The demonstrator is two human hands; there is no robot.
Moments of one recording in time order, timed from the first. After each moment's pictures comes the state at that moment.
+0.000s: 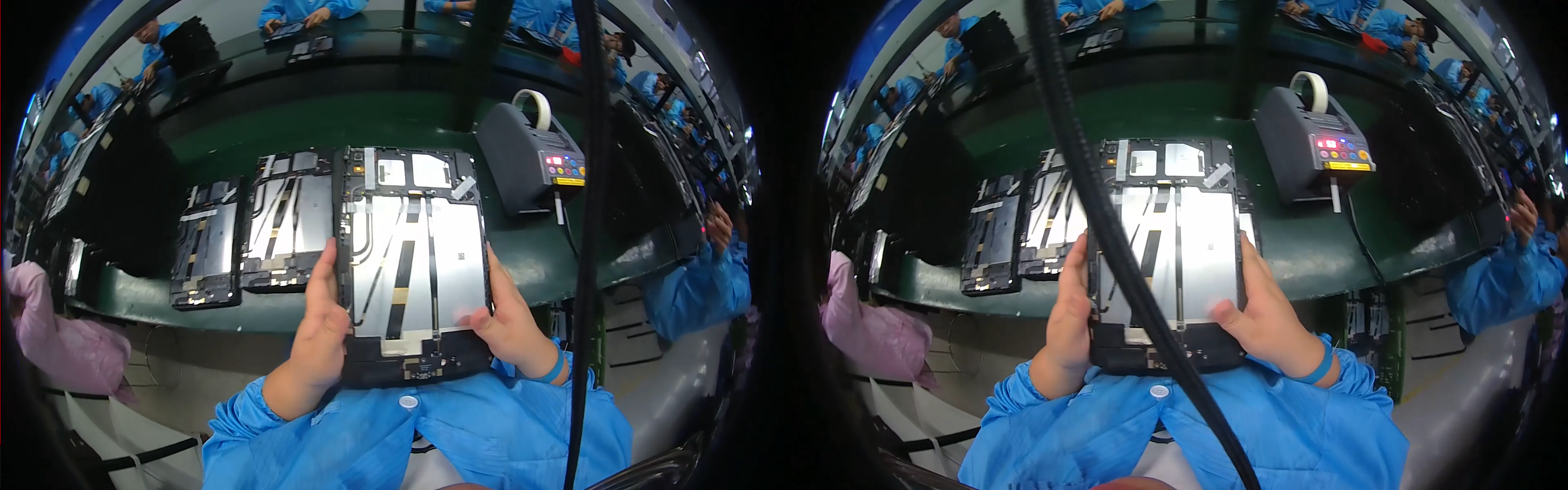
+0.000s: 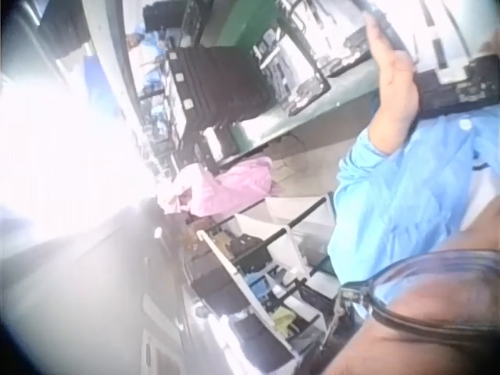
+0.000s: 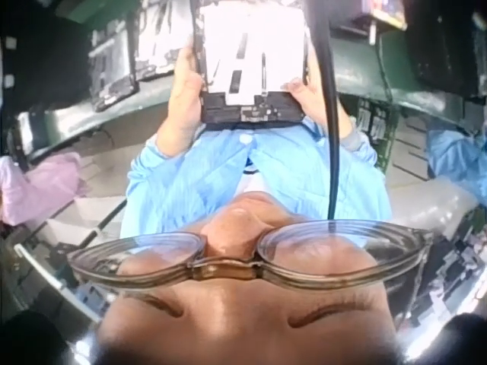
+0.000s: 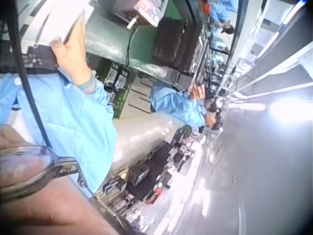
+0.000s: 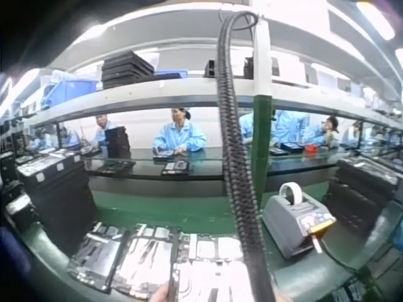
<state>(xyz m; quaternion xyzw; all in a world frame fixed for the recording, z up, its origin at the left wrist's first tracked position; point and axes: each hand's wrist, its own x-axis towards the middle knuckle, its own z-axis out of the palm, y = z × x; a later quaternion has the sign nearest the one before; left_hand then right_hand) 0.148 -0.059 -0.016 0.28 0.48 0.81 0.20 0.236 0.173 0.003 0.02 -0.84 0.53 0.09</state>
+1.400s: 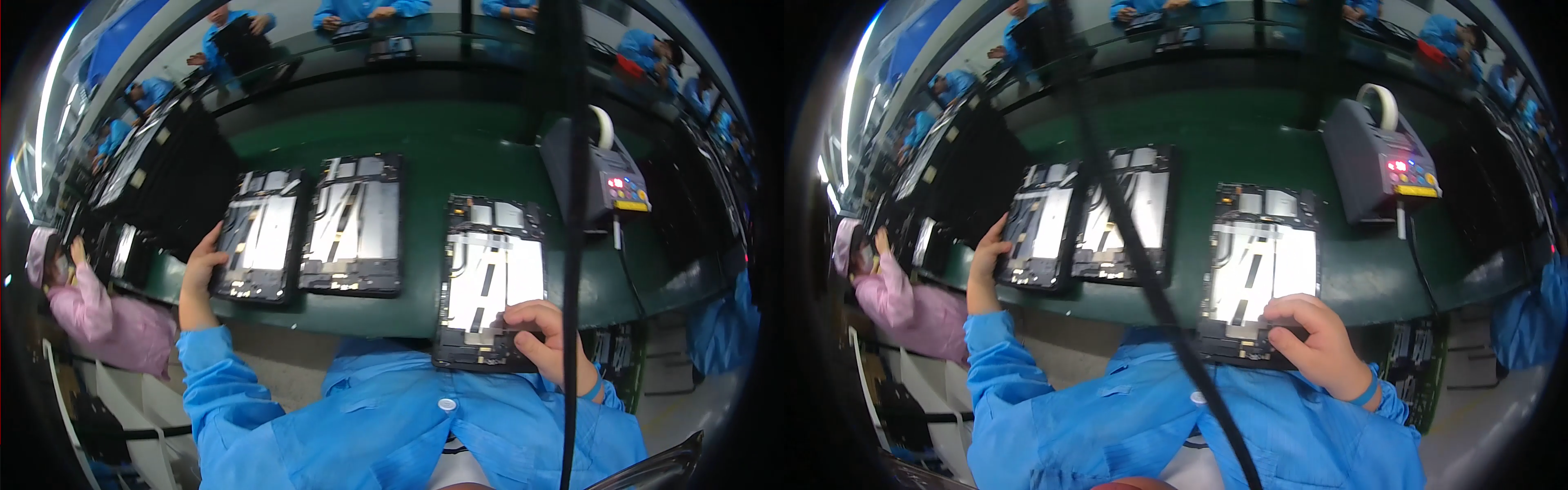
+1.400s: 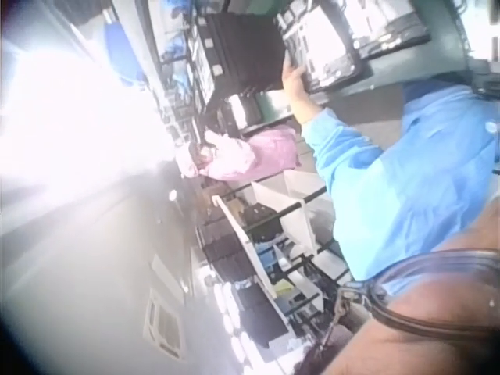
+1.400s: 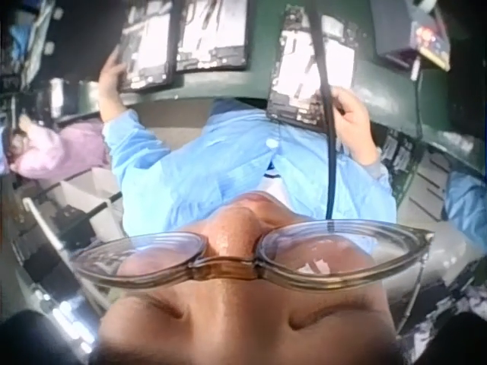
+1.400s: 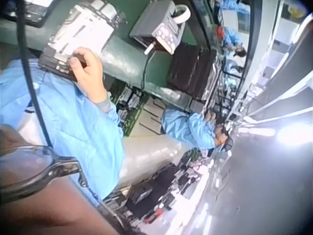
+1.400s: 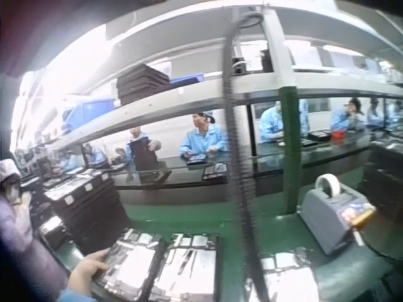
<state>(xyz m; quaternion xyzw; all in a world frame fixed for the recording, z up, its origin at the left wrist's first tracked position) -0.049 -0.344 -0.047 0.07 0.73 0.67 0.10 0.244 0.181 -0.008 0.04 -0.79 0.61 0.05</state>
